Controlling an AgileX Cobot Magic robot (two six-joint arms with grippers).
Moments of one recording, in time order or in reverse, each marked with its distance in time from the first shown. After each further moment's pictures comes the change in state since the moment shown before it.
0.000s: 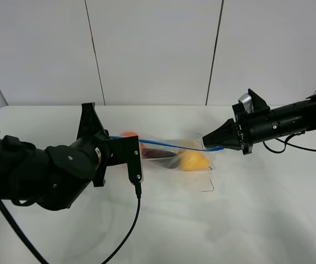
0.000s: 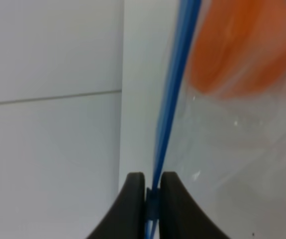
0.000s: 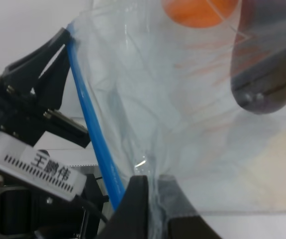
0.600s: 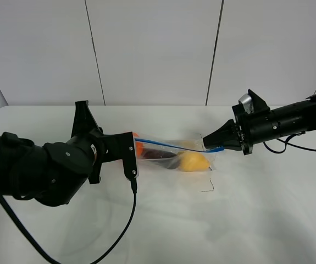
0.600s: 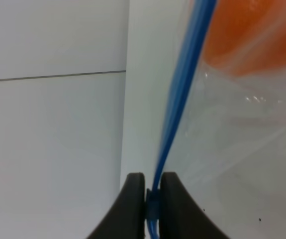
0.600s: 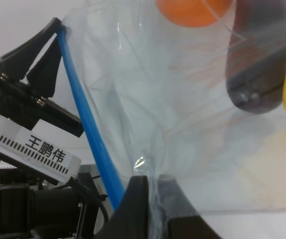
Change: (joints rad) left arm 0.021 0.000 0.000 -0.009 0.020 0.000; right arm 0.000 0.000 0.000 -0.009 -0.006 0.000
